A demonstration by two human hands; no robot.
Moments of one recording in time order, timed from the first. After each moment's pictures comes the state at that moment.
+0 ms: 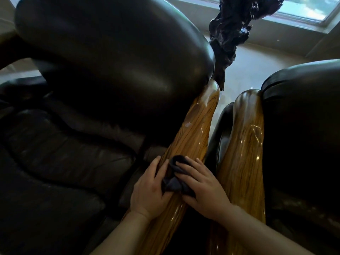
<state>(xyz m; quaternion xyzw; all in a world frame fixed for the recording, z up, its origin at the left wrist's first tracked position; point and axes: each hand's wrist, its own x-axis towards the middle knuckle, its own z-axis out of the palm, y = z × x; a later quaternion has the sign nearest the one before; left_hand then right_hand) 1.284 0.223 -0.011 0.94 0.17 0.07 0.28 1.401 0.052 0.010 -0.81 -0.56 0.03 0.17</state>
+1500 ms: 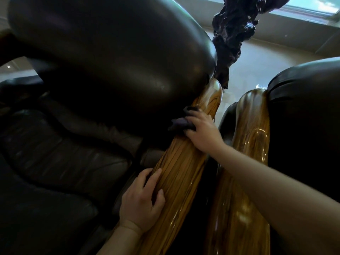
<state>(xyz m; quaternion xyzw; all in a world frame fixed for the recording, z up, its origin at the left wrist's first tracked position) 1.284 0.222 -0.013 0.93 0.20 0.11 0.30 1.547 0.134 0.043 -0.89 -0.37 0.08 0.25</state>
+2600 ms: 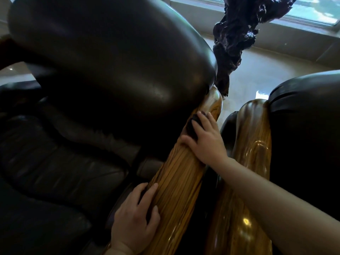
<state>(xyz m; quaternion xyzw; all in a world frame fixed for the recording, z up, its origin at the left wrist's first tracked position) 1.285 0.223 -0.013 0.92 0.20 0.11 0.31 1.568 0.131 0.028 -0.90 -0.39 -0.02 0.18</state>
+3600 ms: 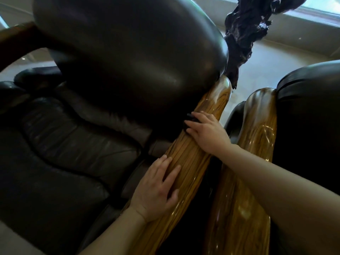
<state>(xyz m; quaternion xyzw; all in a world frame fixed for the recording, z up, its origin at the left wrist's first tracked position) 1.276 0.215 -0.015 0.97 0.06 0.10 0.20 1.514 0.127 0.048 -0.89 -0.45 0.05 0.07</state>
